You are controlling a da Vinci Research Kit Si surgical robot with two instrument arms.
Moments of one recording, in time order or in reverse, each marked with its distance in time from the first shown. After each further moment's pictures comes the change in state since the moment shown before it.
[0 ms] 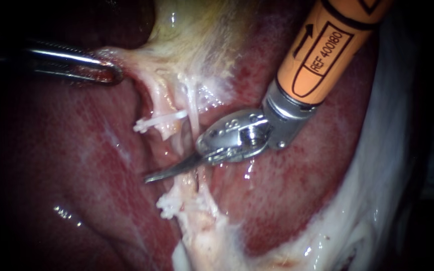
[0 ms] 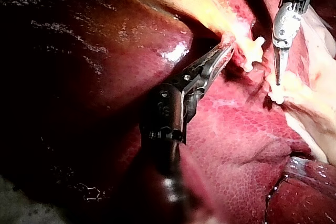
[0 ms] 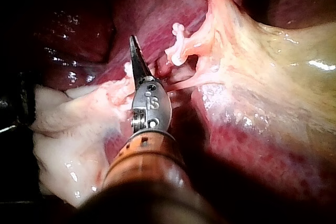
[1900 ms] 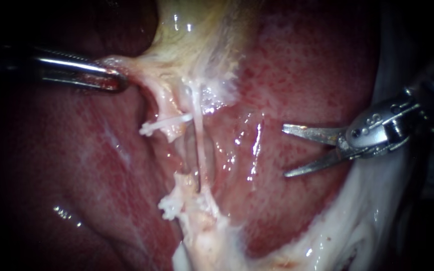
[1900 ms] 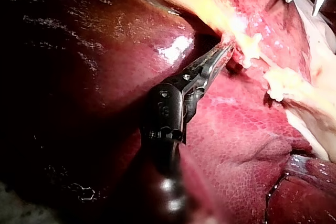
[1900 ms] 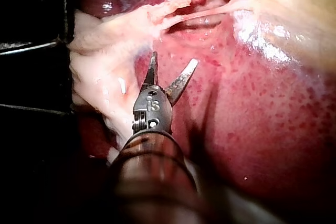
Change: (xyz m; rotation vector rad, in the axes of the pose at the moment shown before) right arm -0.003 -0.010 -0.017 -0.628 -0.239 -0.085; left arm -0.003 0.000 0.003 0.004 0.003 0.014
